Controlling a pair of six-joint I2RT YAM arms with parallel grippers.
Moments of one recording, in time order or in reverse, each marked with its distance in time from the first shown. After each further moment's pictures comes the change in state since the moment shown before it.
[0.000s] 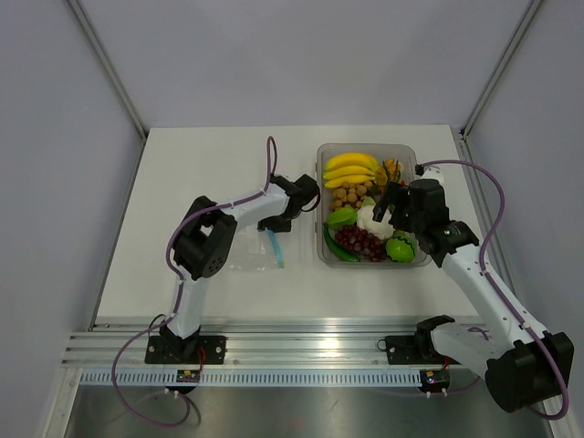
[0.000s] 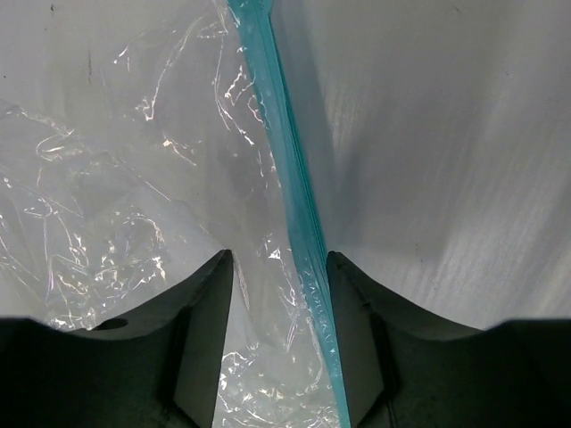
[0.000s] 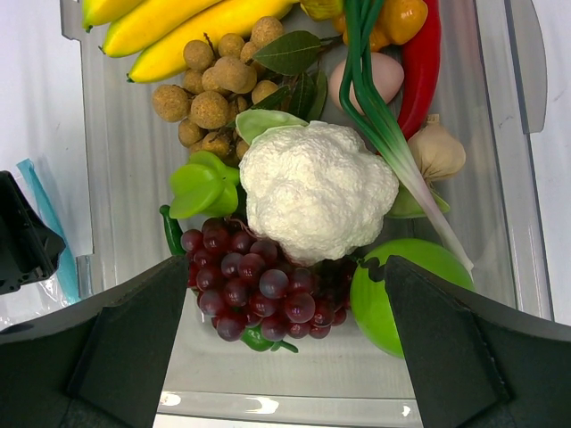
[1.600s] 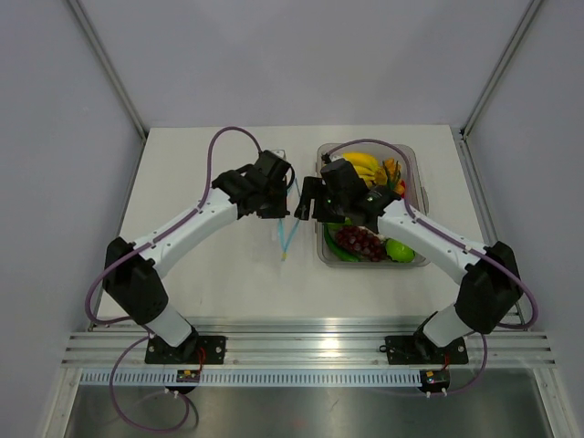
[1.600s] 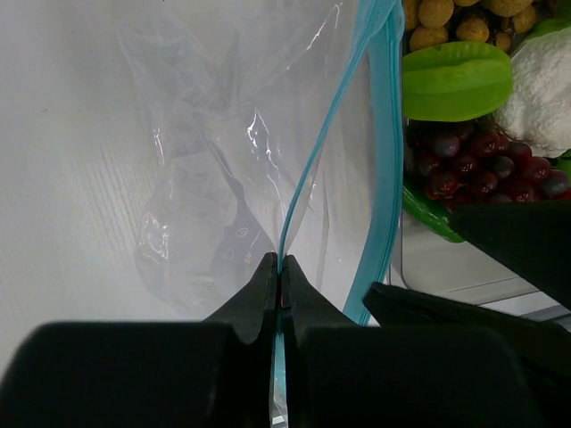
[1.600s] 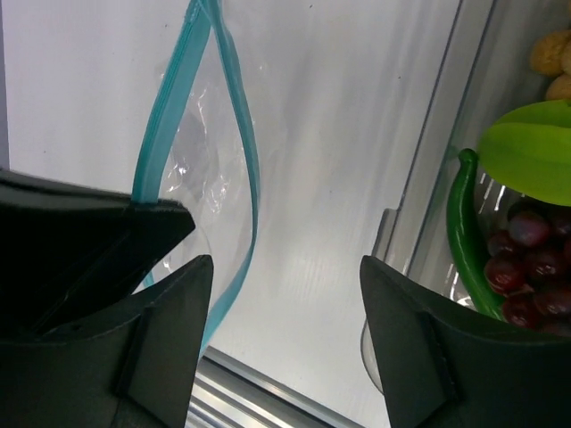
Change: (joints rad) left arm 0.021 -0.513 -0.150 0.158 0.440 0.124; right arm 0.421 0.483 0.405 -0.025 -0.136 0.193
